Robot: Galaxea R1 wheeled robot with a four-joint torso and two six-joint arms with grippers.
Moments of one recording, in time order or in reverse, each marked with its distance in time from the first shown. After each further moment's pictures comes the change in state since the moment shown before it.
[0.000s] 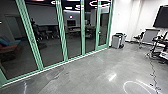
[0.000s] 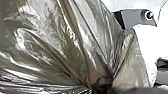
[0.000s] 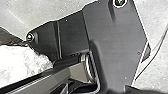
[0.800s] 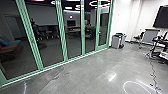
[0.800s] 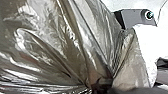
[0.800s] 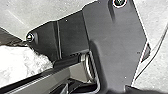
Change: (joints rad) left arm 0.003 -0.001 0.000 0.000 0.000 0.000; right arm -0.005 0.000 0.000 0.000 0.000 0.000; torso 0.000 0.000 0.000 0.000
